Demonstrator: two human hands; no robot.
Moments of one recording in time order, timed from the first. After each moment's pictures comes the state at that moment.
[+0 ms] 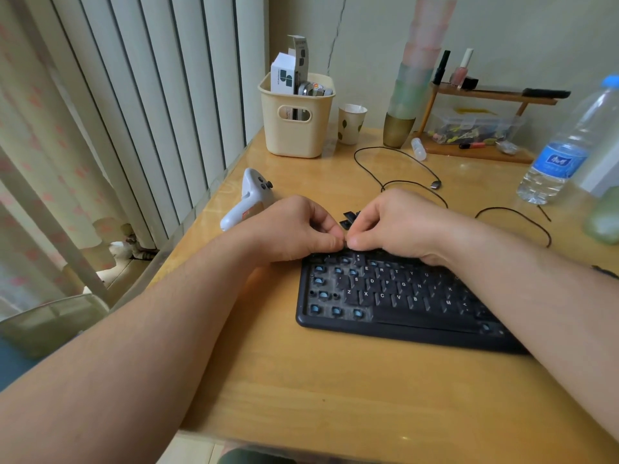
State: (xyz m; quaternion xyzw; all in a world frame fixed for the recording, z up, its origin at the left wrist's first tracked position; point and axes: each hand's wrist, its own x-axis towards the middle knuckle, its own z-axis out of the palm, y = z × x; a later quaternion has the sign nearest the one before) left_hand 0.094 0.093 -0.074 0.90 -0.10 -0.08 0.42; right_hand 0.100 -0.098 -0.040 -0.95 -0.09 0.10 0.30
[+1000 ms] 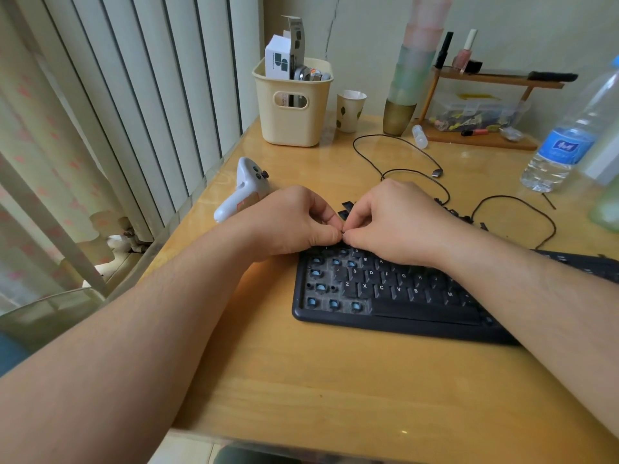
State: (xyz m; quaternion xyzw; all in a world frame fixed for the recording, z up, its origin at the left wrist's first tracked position) left_hand 0.092 0.087 -0.075 0.90 -0.09 -0.06 0.41; right_hand 0.092 -0.098 -0.047 -0.97 -0.18 0.01 0.18
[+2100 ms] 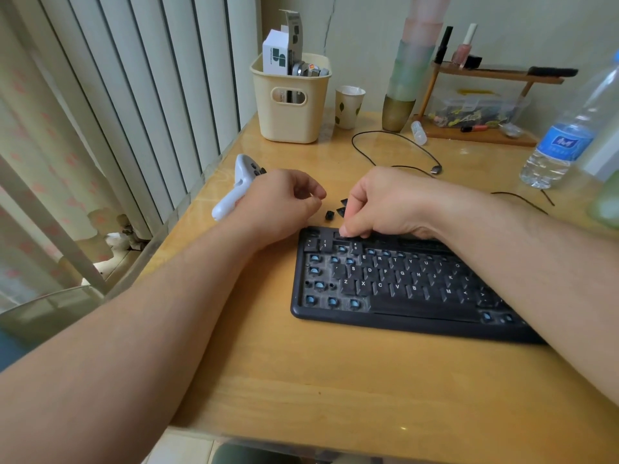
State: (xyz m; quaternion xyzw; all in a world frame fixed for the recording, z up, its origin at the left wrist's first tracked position) left_hand 0.116 0.097 -0.090 0.91 -0.05 0.09 0.39; right_hand 0.116 -0.090 -0.033 -0.95 -0.10 0.15 0.26
